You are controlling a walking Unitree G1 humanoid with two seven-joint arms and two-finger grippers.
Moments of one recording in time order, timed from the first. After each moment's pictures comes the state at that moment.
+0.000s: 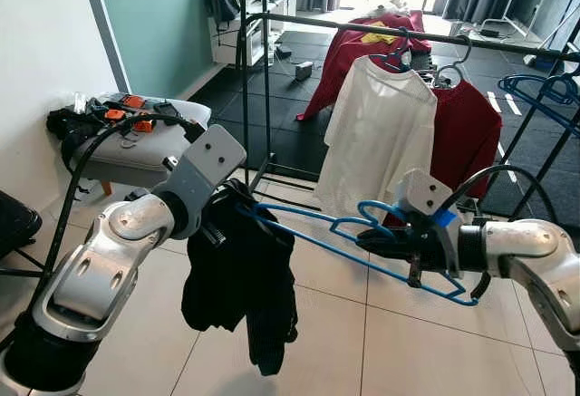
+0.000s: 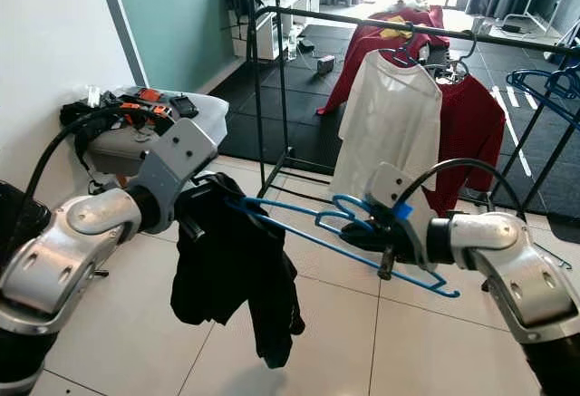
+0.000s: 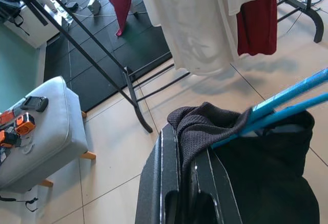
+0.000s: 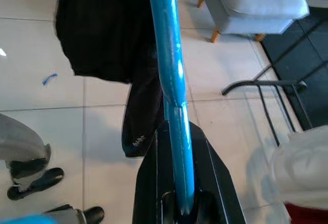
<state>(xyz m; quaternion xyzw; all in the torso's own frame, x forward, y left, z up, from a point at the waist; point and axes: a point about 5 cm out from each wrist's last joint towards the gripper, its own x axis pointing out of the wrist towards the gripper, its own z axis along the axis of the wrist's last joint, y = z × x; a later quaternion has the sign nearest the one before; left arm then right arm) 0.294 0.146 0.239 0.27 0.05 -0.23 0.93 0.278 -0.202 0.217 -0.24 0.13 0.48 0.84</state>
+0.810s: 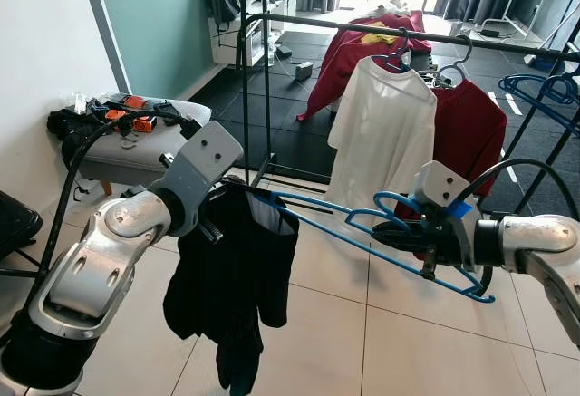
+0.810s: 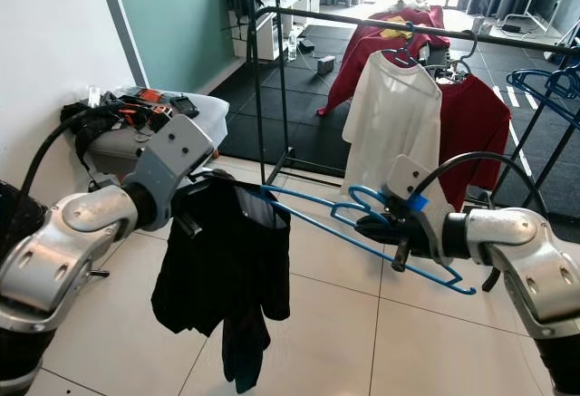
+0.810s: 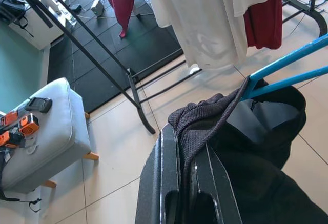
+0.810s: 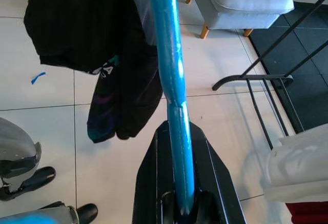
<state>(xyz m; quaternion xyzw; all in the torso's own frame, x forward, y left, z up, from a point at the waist) 0.295 0.147 0.243 0.27 0.04 -0.23 0.93 0.278 -0.210 0.222 -0.25 0.13 0.46 0.84</state>
